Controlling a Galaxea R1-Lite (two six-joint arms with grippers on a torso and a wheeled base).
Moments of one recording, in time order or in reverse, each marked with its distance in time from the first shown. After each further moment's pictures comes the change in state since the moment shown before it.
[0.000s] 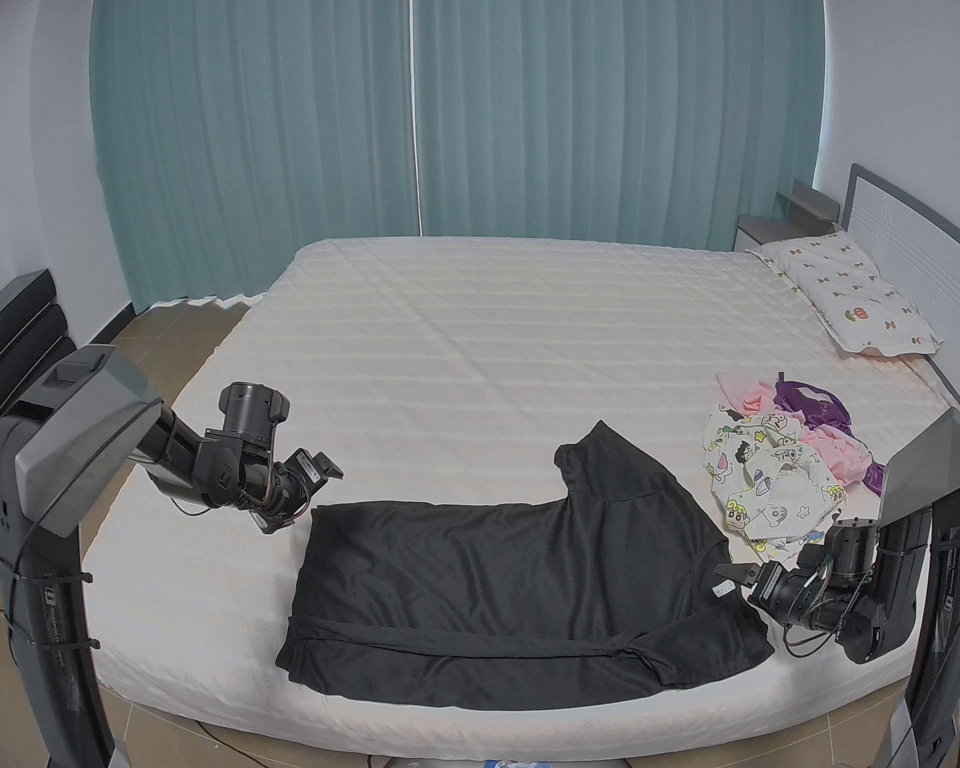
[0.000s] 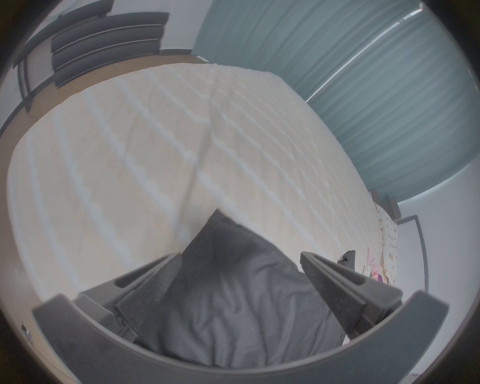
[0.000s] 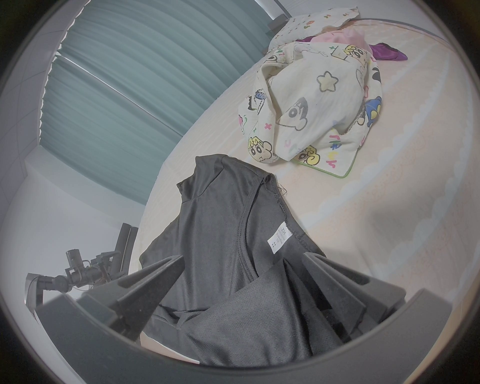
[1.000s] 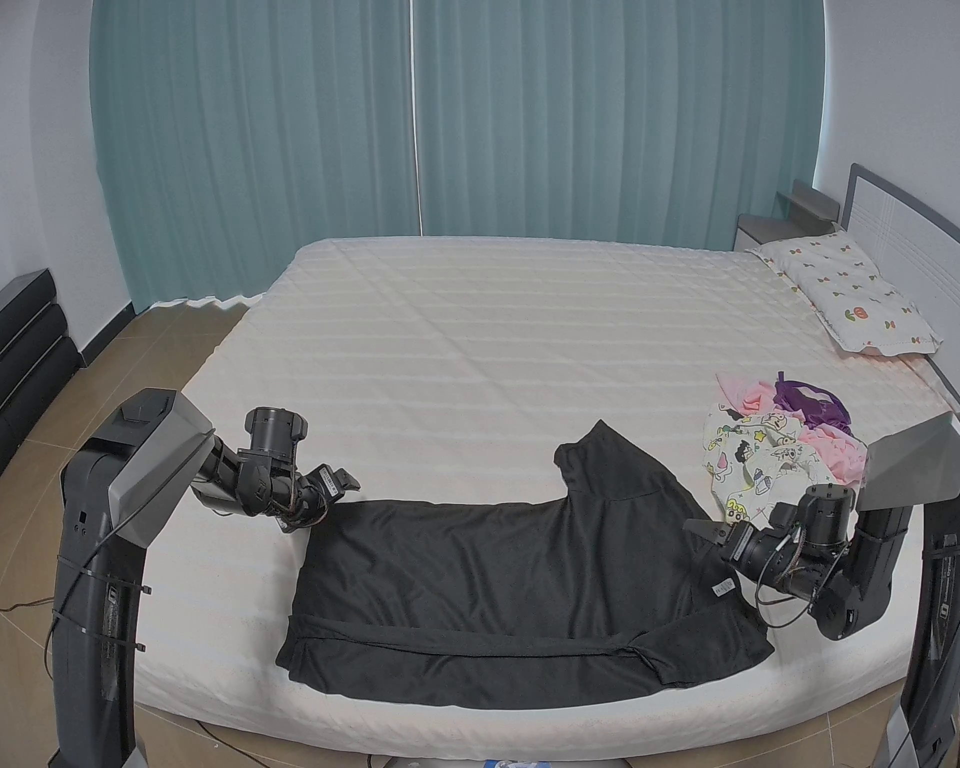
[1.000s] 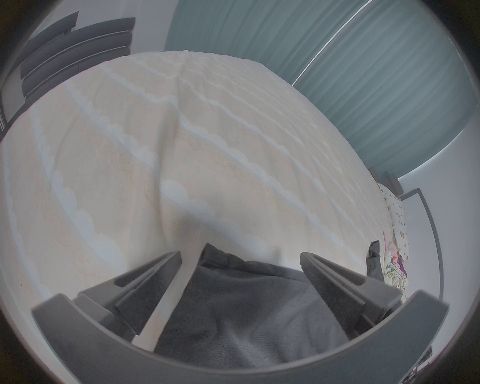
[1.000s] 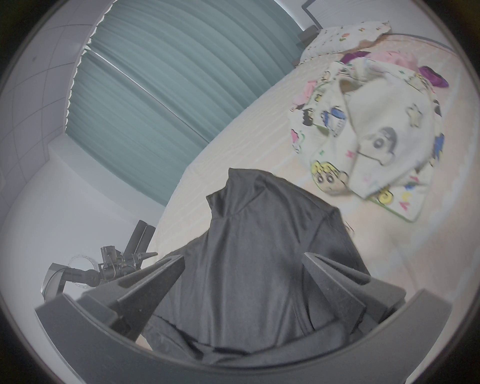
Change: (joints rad) left arm 0.027 0.261 -0.249 -0.007 -0.062 0.144; right arm 0.118 -0.014 -0.268 0.094 -0.043 0.011
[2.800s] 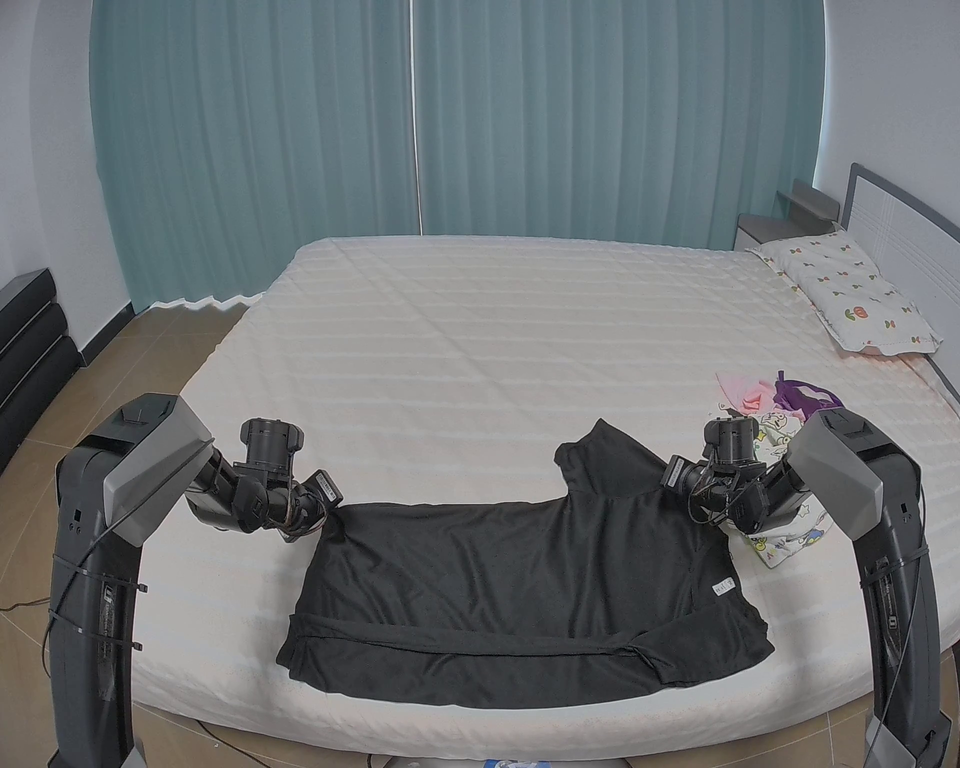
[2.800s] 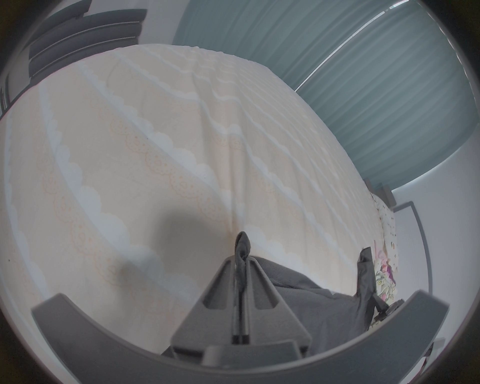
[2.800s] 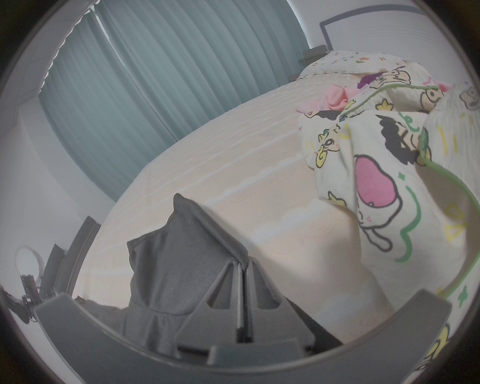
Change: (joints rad) left arm 0.001 -0.024 0.114 -0.145 -0.014 -0.107; right arm 0.031 0.323 -1.016 0.770 -0.282 -0.119
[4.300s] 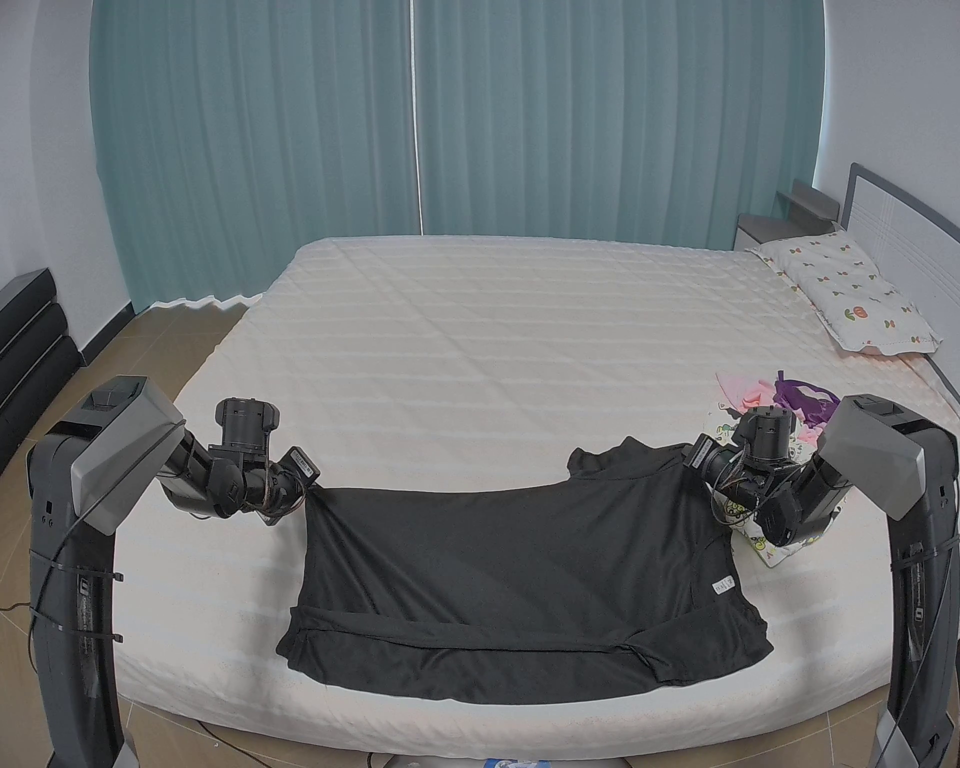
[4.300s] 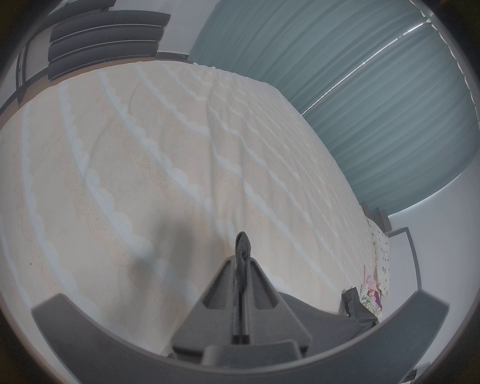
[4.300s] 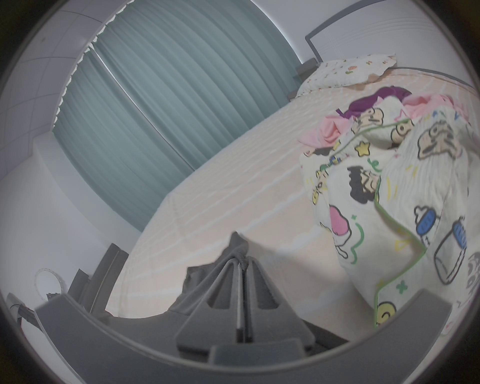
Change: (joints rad) left arm 0.047 -0.097 0.068 -0.031 0.029 -0.059; right arm -0.021 -0.174 0.333 -0.353 0.044 0.099
